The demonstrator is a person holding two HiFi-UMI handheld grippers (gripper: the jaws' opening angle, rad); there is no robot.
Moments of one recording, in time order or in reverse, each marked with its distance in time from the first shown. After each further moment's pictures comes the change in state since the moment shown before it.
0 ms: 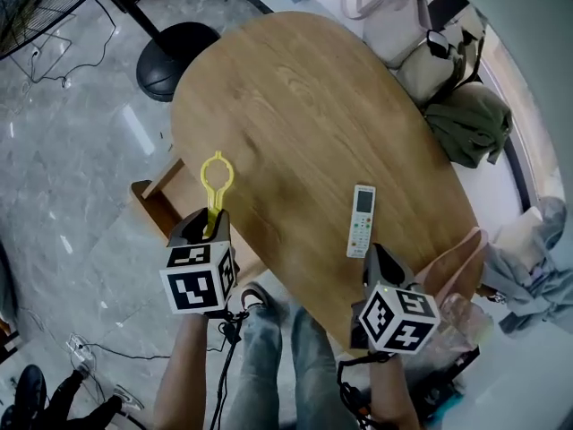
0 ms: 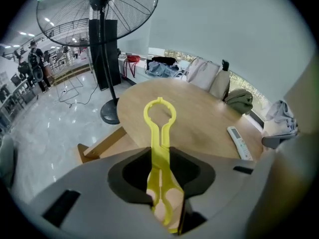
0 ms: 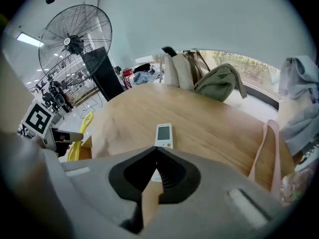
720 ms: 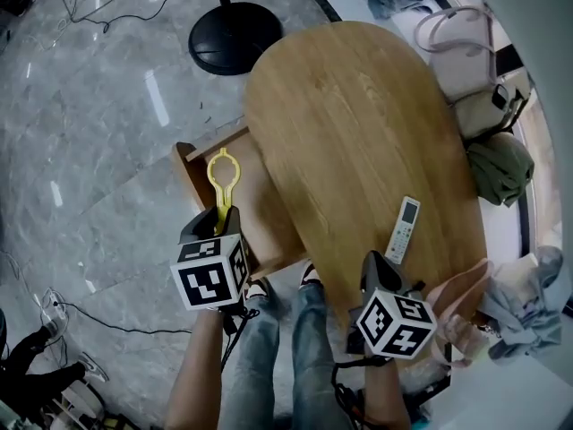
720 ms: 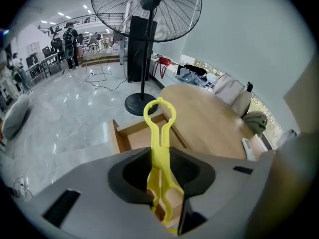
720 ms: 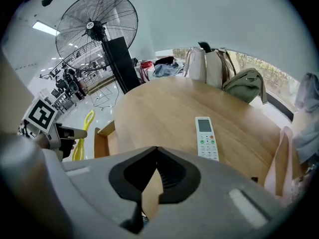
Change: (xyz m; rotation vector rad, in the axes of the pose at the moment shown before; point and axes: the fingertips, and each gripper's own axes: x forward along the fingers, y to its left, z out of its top) left arm -0.037 0.091 -0.055 -0.304 -0.044 0.091; right arm 0.008 0.100 -0.029 -0.147 0.064 0.085
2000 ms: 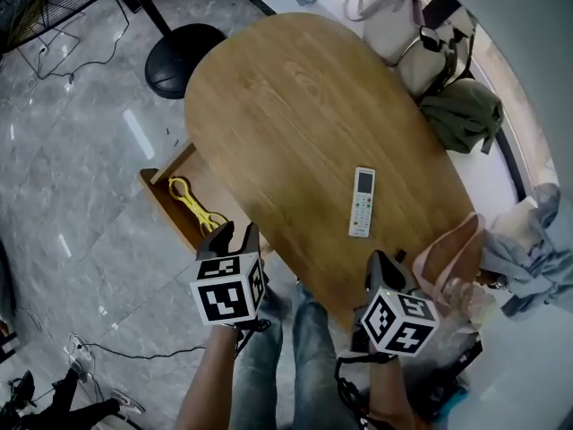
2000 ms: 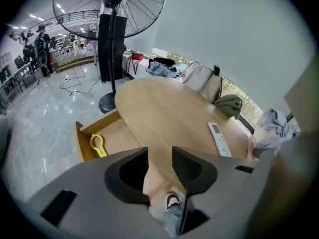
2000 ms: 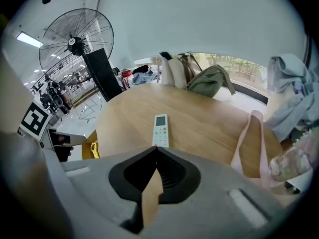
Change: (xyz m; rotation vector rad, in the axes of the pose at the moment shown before) left arm -0.018 -0.120 -0.035 0.191 0.054 -0.150; right arm -0.060 -0.083 -0.031 0.164 -0.074 -0.114
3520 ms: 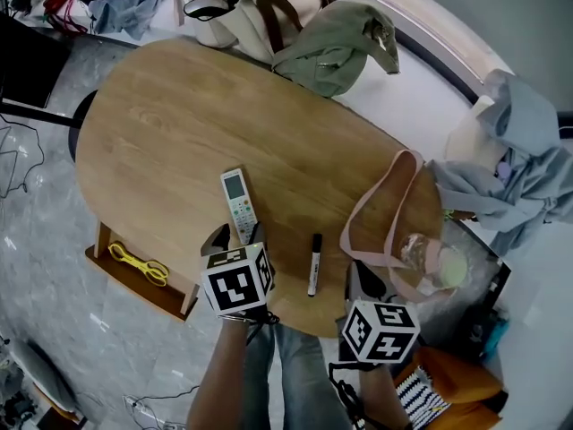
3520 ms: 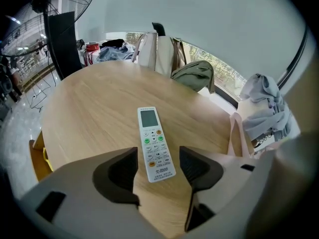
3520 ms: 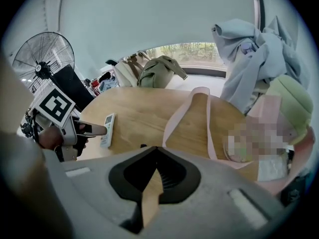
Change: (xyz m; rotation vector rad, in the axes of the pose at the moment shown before) left arm 0.089 -0.234 -0.027 0.286 0.175 -0.105; right arm -0.048 -0.171 -0.052 0.303 0.018 -0.128
